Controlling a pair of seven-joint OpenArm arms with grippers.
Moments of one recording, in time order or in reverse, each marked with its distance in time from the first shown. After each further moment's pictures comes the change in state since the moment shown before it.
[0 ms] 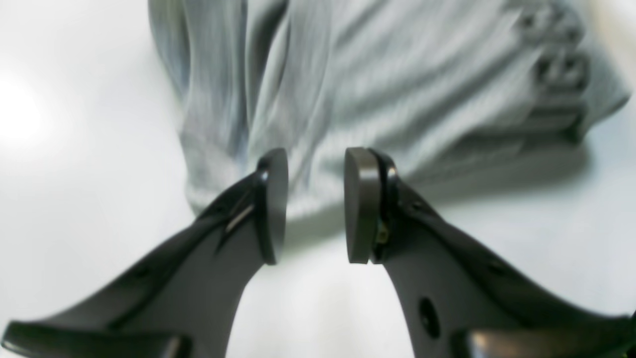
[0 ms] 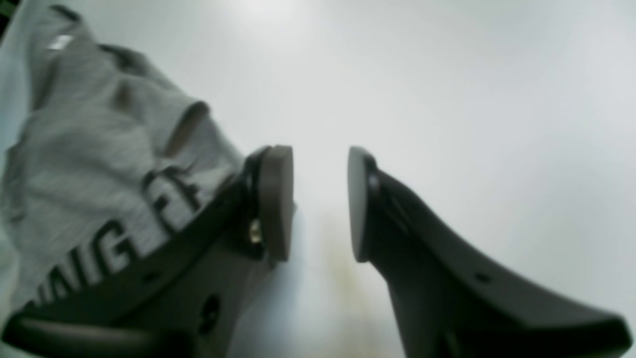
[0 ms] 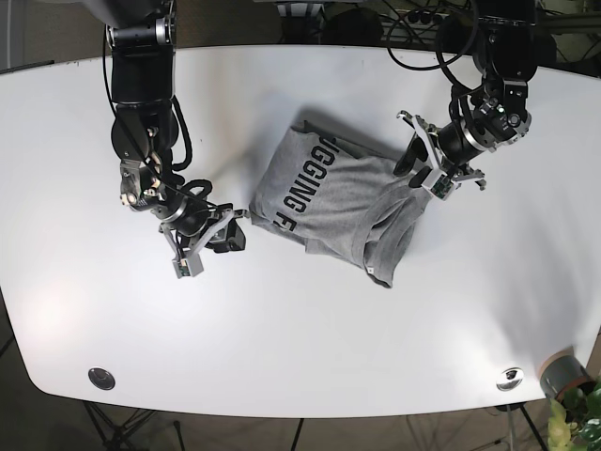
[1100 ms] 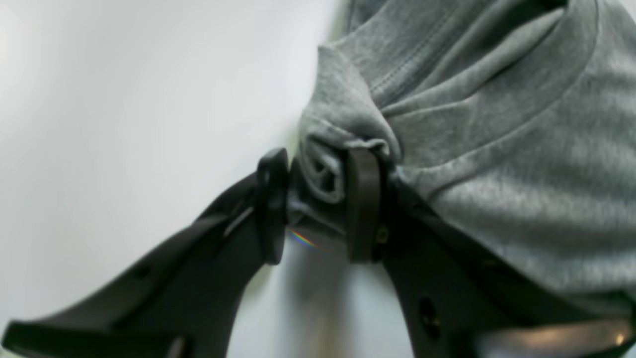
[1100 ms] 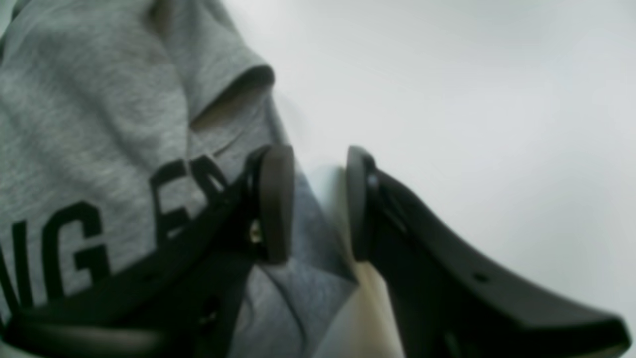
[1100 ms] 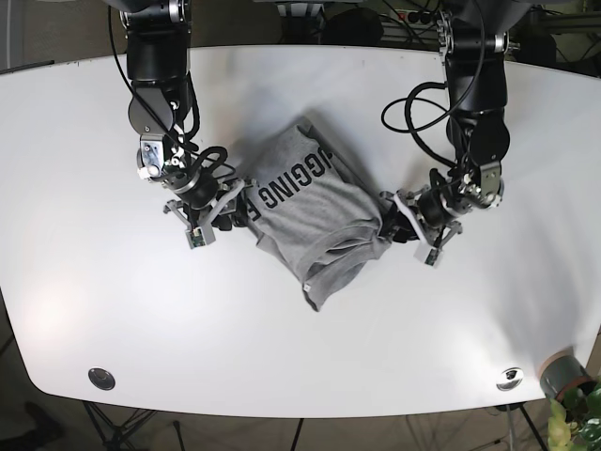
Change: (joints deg) left arm -26.5 8.5 0.4 -37.4 3.3 0.0 -3.7; right arm -7.2 -2.3 0.4 0.5 -14.0 1.0 11.7
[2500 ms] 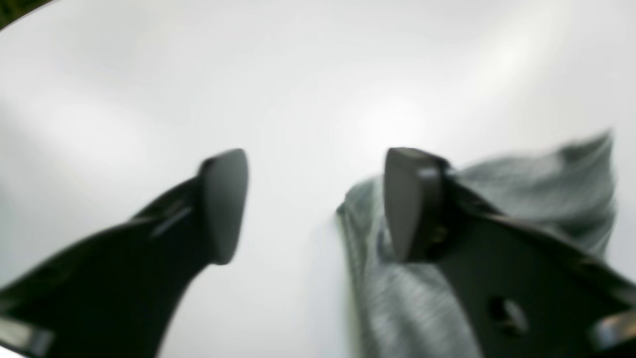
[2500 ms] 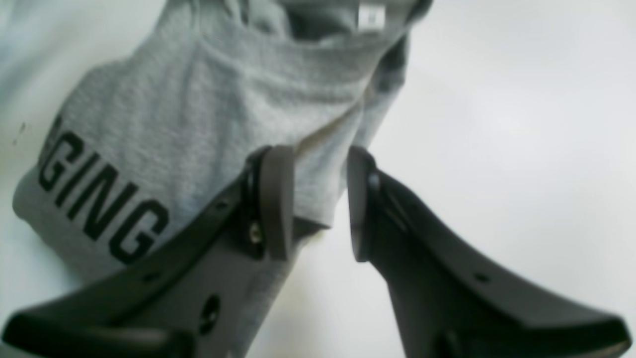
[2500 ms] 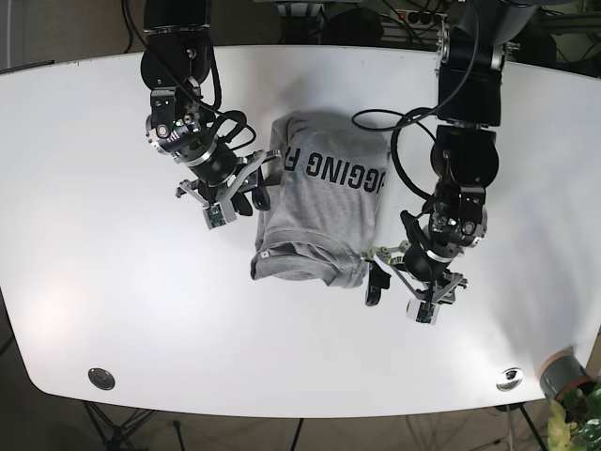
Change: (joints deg) left arm -2.7 2.0 11.0 21.1 1.9 27.7 -1.0; right arm -11.6 -5.7 -0.3 25.5 -1.1 -0.8 -10.5
